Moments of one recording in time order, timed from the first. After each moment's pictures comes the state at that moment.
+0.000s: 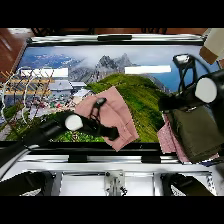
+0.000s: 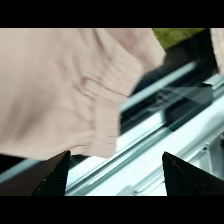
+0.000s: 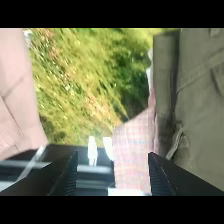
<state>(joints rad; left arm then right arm) -0.75 -1.24 1.02 1.04 -0.94 -1.76 0.36 -1.03 1.32 -1.74 1.58 1.75</state>
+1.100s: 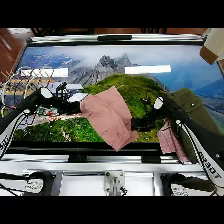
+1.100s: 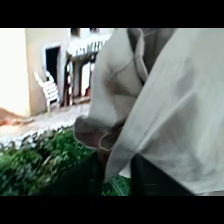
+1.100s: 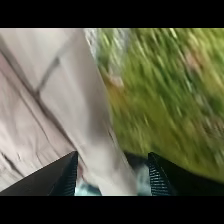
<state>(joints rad) -0.11 -1.57 1.10 1.02 -0.96 -1.44 0.26 -1.47 0.95 -1.12 1.18 1.56</state>
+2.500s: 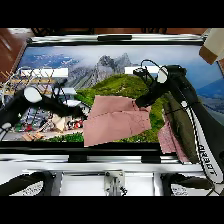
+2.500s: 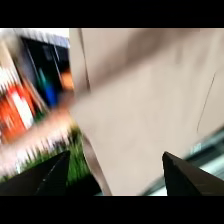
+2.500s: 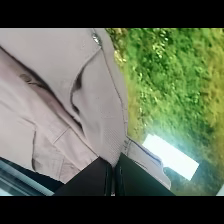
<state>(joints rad) -0.21 -1.26 1.10 1.08 -1.14 -1.41 0.29 -1.50 1.44 -1.39 1.38 1.22</state>
